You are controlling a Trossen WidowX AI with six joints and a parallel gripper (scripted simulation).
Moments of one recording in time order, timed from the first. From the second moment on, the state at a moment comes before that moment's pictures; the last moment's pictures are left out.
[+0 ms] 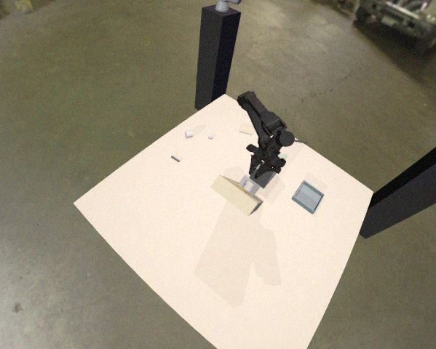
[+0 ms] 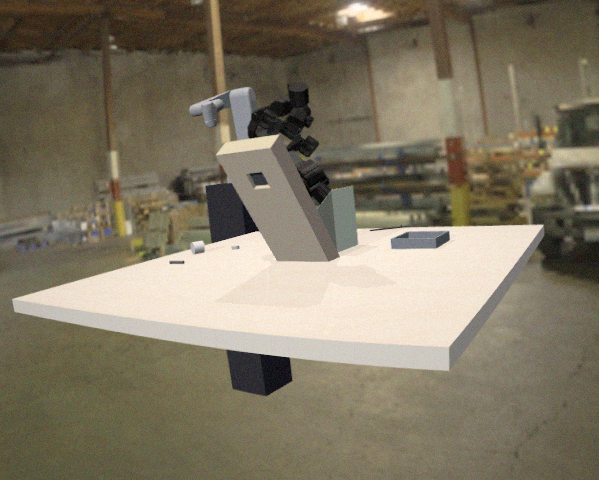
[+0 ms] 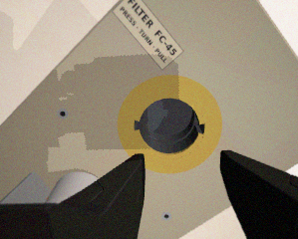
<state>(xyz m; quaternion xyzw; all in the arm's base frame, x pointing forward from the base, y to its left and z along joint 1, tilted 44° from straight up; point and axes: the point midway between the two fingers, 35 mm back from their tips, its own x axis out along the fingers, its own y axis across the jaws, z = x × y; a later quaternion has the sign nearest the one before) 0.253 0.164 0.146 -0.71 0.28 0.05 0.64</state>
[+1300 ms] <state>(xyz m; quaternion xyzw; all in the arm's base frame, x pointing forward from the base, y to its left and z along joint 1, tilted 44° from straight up) 0.226 0.112 0.094 -0.33 0.45 -0.15 0.81</state>
